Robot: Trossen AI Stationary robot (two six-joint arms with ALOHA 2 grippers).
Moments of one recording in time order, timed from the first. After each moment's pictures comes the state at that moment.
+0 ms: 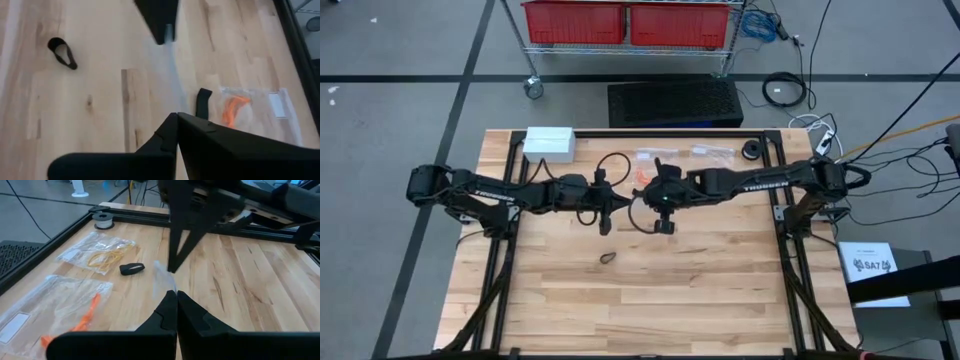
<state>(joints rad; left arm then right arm) 0.08 1.30 0.60 0.40 0.00 -0.07 -0.01 1.69 1.38 -0.61 0.19 0.00</state>
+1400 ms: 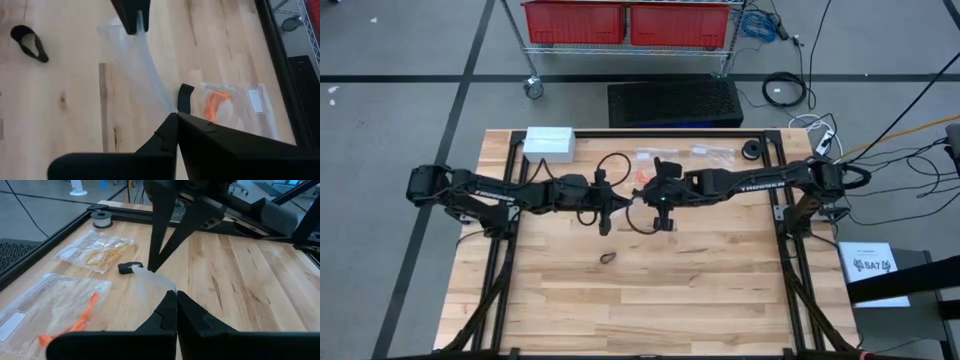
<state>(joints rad) 0.08 1.30 0.60 0.40 0.00 -0.07 -0.01 1.71 1.38 -0.61 0.26 -0.03</state>
